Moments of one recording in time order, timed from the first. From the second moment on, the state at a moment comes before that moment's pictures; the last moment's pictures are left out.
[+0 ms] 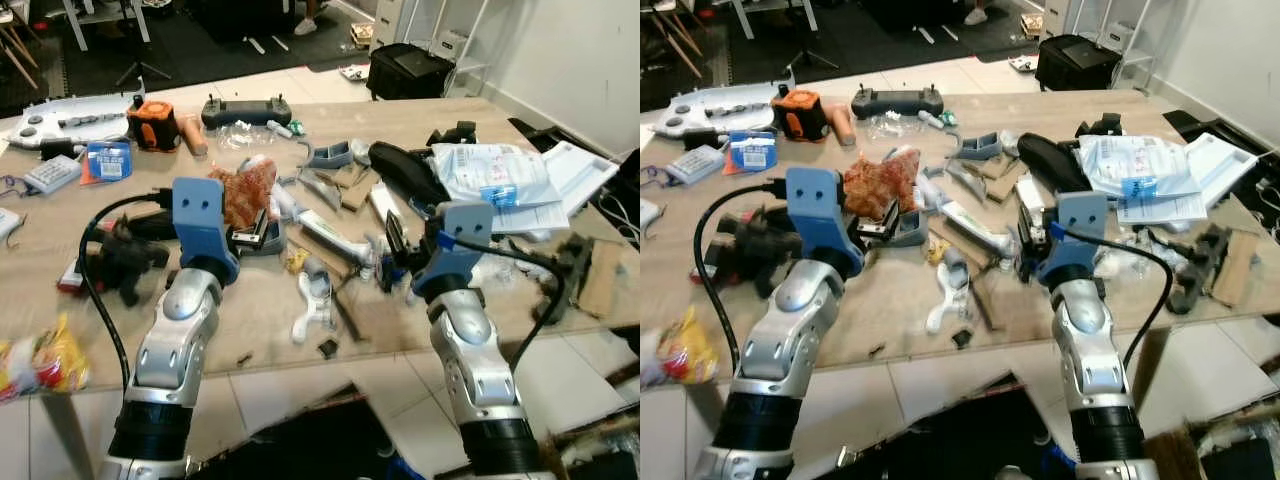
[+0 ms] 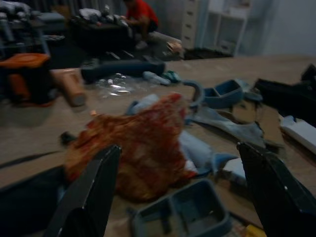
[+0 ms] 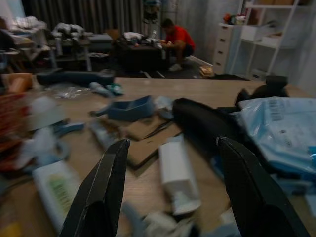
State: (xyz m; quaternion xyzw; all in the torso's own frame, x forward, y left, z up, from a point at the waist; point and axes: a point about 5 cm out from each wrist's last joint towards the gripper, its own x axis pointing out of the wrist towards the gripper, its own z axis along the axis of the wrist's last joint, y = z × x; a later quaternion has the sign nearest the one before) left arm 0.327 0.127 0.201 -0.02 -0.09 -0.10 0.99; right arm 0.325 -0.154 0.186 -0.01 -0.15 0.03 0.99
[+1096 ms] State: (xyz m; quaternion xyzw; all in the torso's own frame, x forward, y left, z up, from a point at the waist) left arm 0.329 0.123 0.197 -0.01 -0.07 -0.10 0.99; right arm 0.328 -0.153 0.187 -0.03 -0.12 0.05 0.99
